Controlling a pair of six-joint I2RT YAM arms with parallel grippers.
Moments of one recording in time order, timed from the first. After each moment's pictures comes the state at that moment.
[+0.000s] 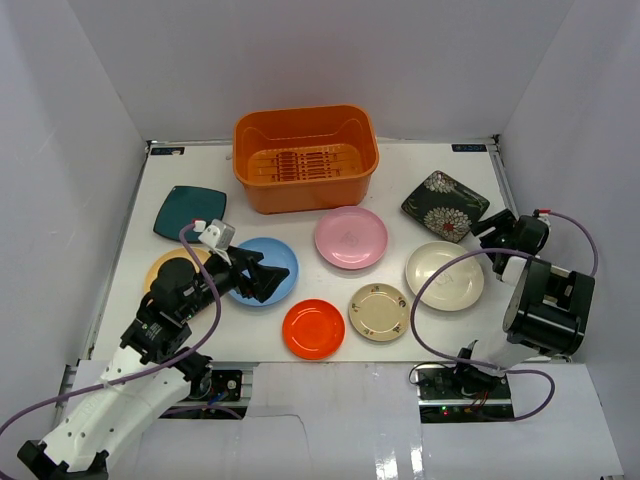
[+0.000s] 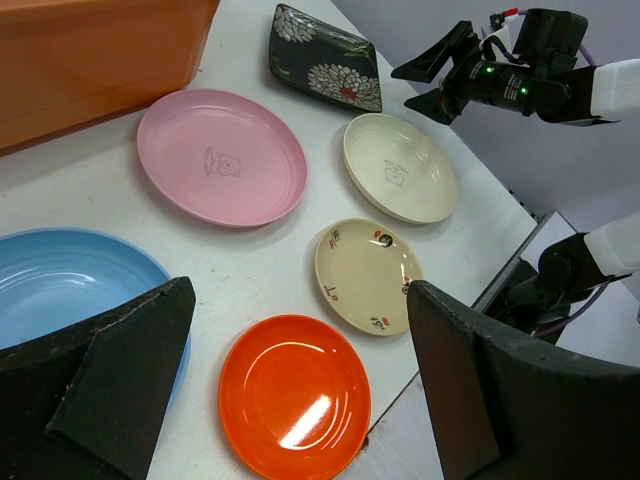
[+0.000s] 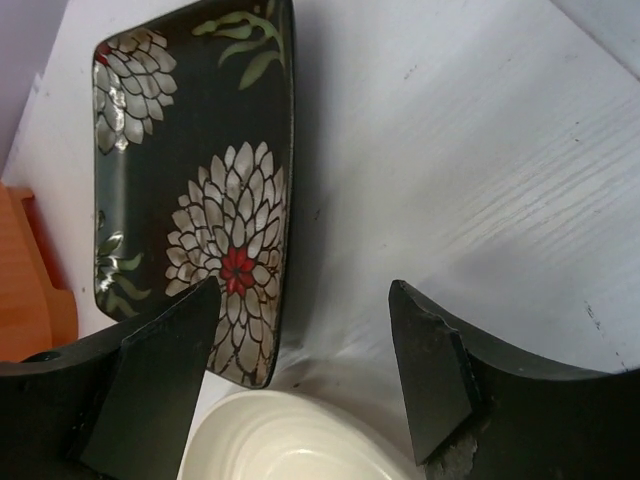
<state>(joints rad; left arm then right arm) -0.58 0.50 0.61 -0.22 0.24 -0.38 -0.38 1.50 0.58 0.37 -0.22 0.65</state>
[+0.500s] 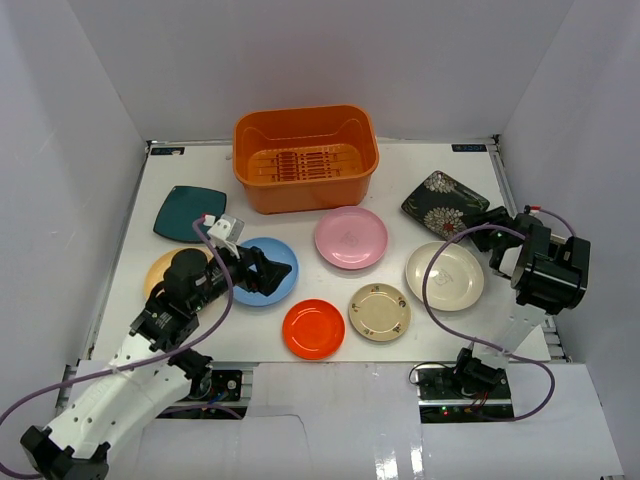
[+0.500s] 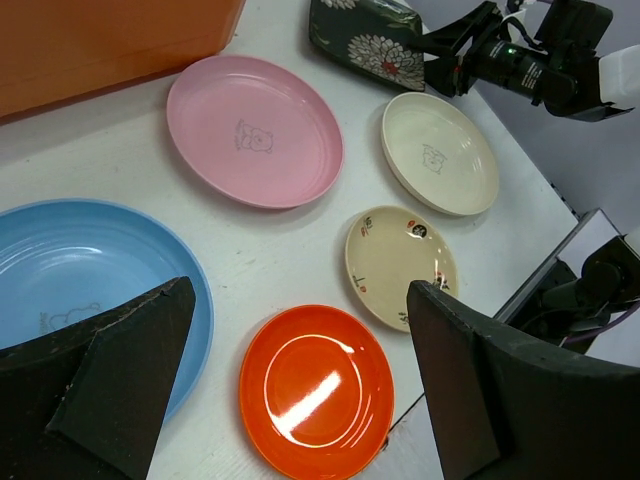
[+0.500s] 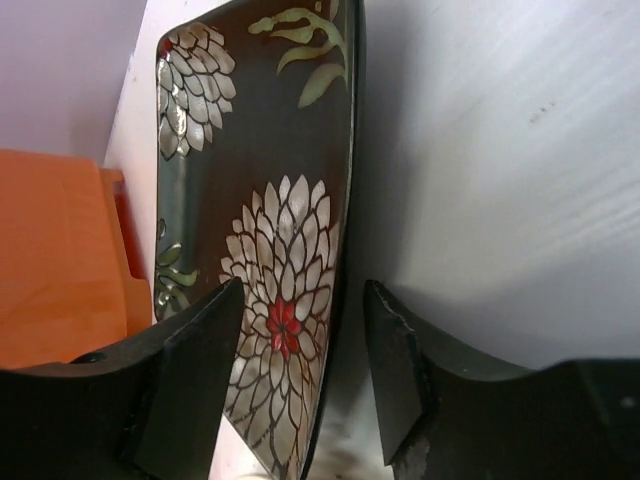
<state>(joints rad) -0.58 0.58 0.61 -0.22 0.20 -0.37 -0.39 1.84 0.66 0.69 -0.46 0.79</state>
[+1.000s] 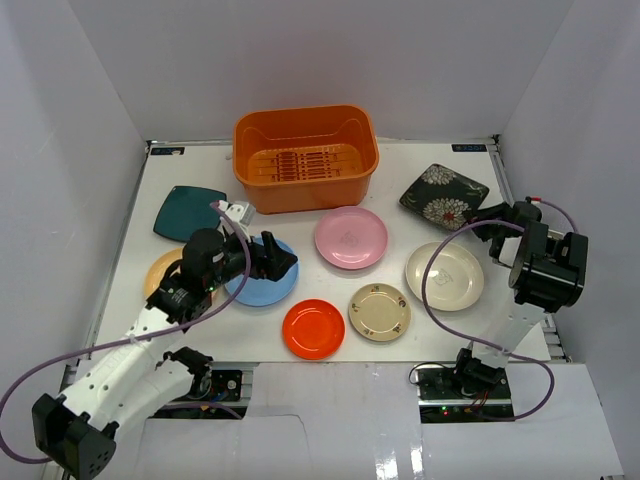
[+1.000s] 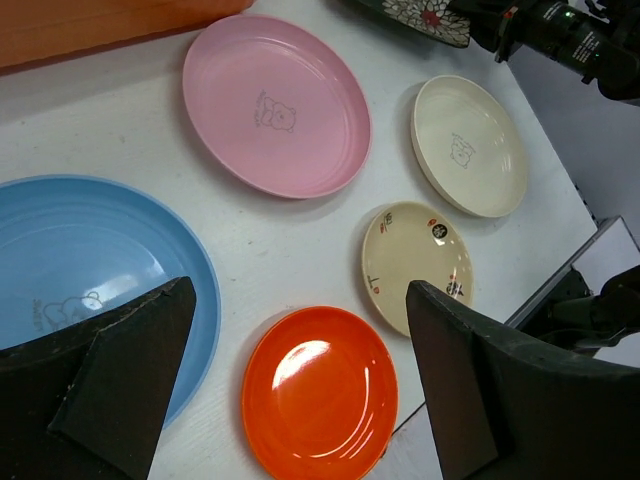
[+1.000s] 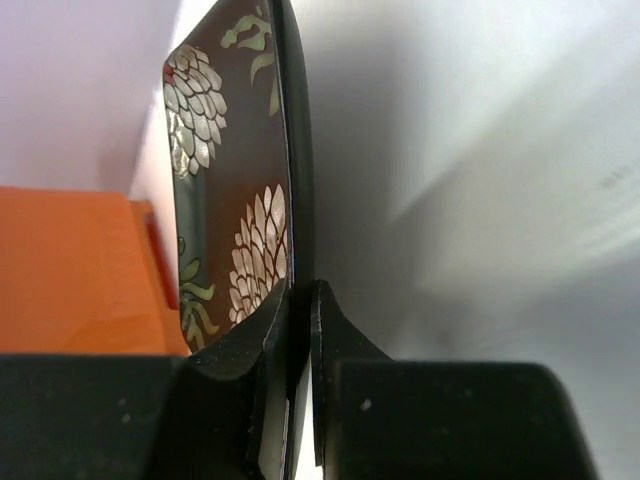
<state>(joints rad) -0.54 0.78 0.66 -0.20 0.20 -0.41 -0.35 1.87 0.76 0.62 -0.42 0.88</state>
